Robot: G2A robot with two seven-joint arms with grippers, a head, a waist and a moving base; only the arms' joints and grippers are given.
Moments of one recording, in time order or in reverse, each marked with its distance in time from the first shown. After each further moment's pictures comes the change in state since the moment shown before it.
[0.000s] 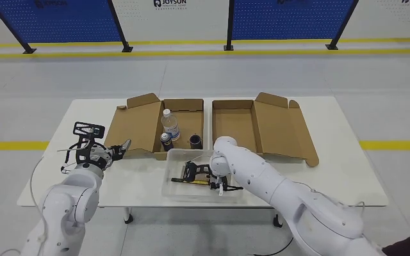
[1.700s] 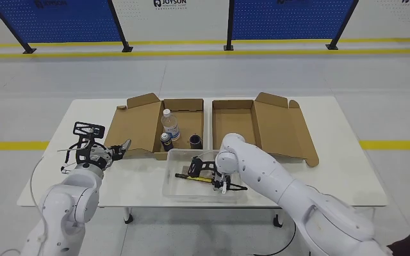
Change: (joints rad) left arm 0.000 0.000 0.000 0.000 0.000 0.000 0.000; right arm -0.028 0.066 0.075 -0.103 0.082 0.076 0.126
